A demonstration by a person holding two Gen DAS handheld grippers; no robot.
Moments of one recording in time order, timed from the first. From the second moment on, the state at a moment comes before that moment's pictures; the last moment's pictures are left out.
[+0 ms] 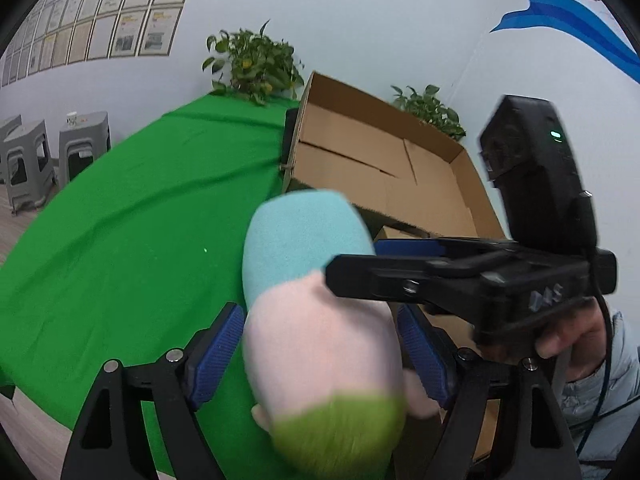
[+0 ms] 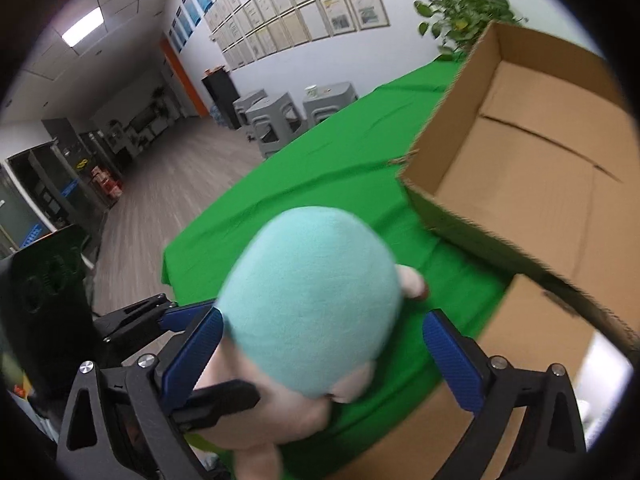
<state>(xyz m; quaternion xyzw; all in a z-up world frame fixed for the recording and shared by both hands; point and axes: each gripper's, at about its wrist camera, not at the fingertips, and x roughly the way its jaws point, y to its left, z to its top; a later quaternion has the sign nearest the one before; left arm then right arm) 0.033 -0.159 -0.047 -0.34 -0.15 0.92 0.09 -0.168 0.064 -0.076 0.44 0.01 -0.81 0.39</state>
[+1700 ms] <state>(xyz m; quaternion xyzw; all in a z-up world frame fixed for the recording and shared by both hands) 0.022 -0.122 0.008 -0.30 -0.06 0.94 0.17 -0.161 0.088 -0.047 0.36 -0.07 -0.85 0.38</state>
